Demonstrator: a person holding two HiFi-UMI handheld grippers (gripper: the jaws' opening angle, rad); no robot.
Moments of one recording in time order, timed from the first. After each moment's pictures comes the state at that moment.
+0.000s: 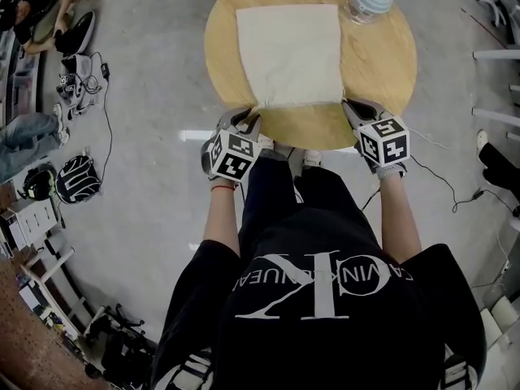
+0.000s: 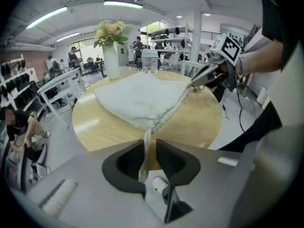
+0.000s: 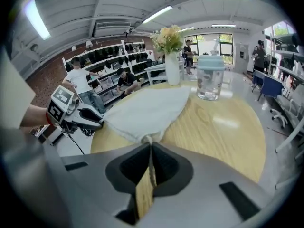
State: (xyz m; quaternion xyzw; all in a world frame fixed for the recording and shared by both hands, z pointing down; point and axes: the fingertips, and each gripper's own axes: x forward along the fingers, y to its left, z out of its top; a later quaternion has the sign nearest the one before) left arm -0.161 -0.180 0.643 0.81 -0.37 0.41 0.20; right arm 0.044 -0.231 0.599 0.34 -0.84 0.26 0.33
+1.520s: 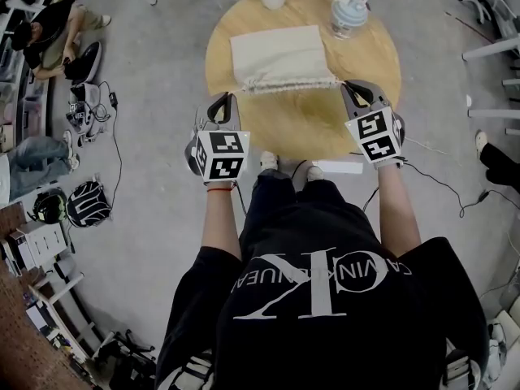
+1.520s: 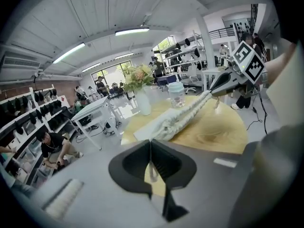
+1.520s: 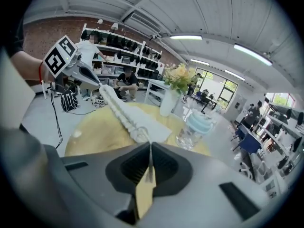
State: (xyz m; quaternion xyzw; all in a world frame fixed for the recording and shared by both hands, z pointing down) left arm -0.197 -0.262 0.506 0.77 -0.52 0.36 0.07; right arm 0.045 -0.285 0.506 0.39 -0.84 0.01 0.39
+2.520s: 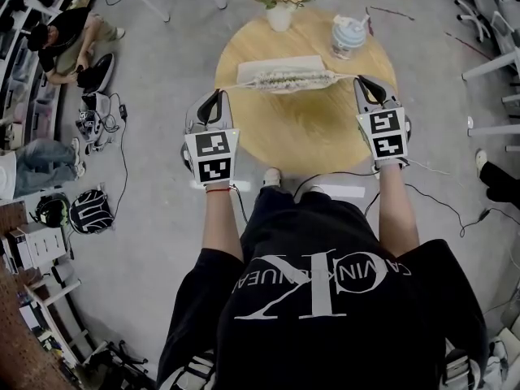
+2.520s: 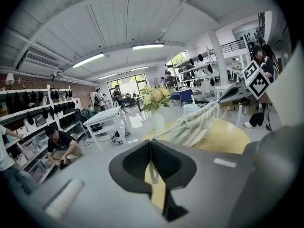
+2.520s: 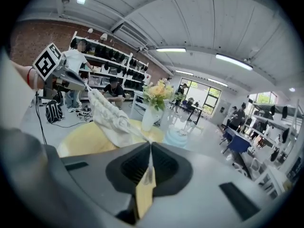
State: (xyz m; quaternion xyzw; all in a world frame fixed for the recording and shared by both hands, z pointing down) left arm -0.217 -0.287 0.431 0.76 -0.59 0.27 0.05; right arm 0.069 -0.325 0.445 0.47 -0.83 -0.01 0.31
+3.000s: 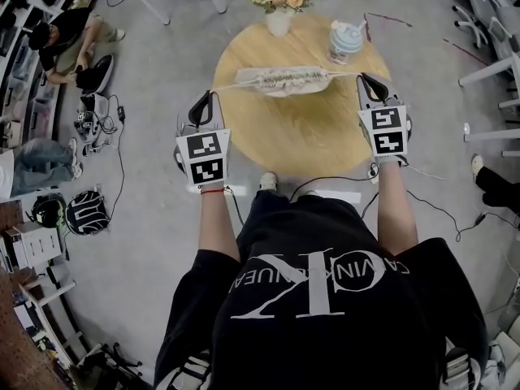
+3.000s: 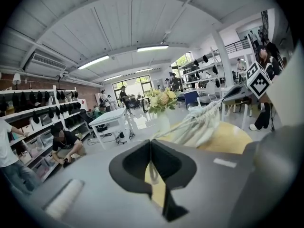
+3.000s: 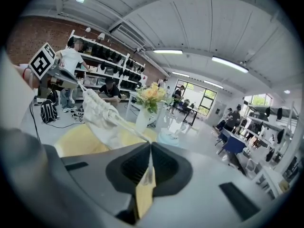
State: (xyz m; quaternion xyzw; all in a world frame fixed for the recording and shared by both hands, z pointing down) left arm -0.234 -0.285 0.419 0.75 -0.61 0.25 0.04; right arm 0.081 -0.336 0.430 0.49 -0.82 -0.02 0.30
